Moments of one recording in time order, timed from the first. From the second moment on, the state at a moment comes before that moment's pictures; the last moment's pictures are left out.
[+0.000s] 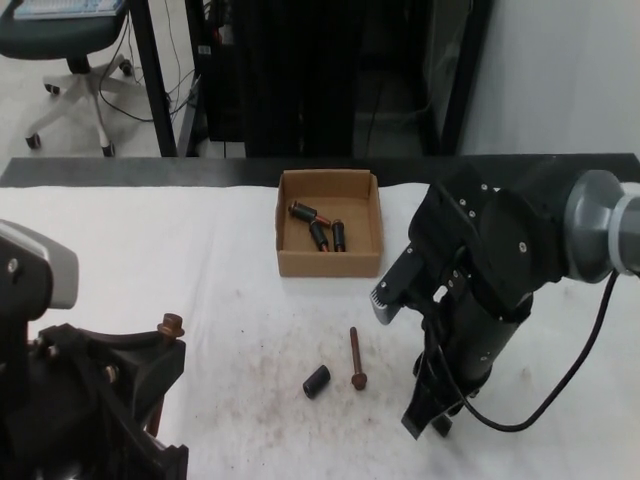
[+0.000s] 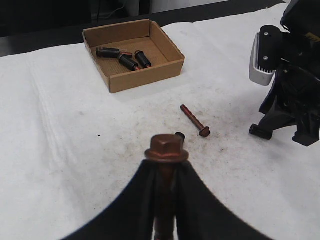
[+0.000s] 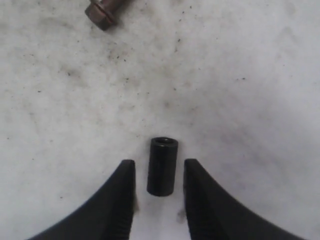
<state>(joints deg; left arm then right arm) -37.7 29.0 -27.7 32.6 -3.7 -9.0 32.2 93.4 -57.5 47.8 2.3 -14.1</state>
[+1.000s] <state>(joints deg) -37.7 29.0 -27.7 32.6 -3.7 -10.7 28.7 95.9 -56.9 48.3 -1.5 -16.5</state>
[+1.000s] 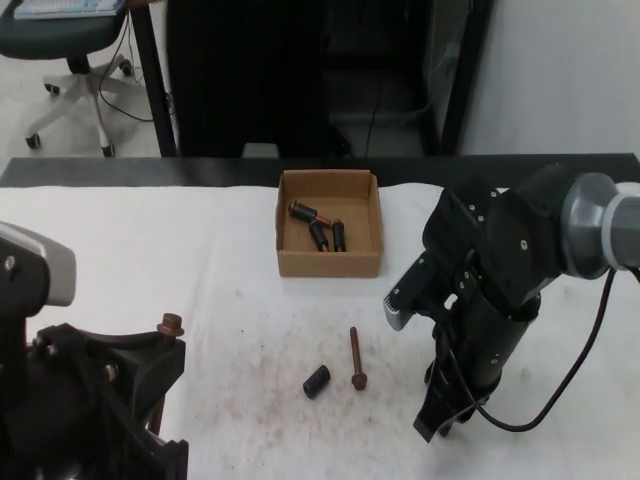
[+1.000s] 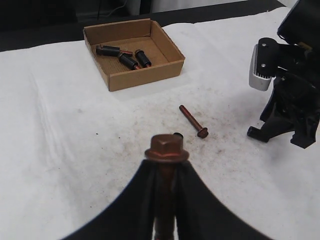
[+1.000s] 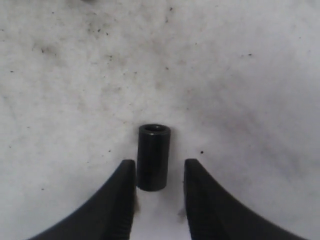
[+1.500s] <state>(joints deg) -37.7 29.0 -27.7 32.6 -3.7 -10.7 29.0 98.6 -56.8 47.9 -3.8 -15.0</state>
